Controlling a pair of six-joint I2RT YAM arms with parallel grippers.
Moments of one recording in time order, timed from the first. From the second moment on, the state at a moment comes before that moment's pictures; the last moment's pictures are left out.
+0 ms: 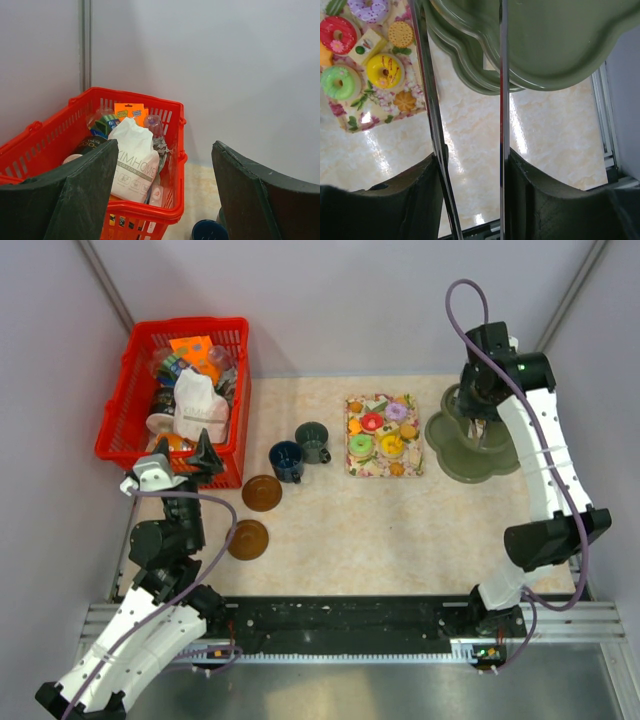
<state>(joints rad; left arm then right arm) -0.55 0.48 0.59 0.44 -0.65 0.15 0.23 1.66 2.05 -1.36 0.38 0.39</state>
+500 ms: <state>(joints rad) -0.55 0.48 0.59 0.44 -0.65 0.15 0.21 1.65 2.00 -1.36 0.38 0.39</state>
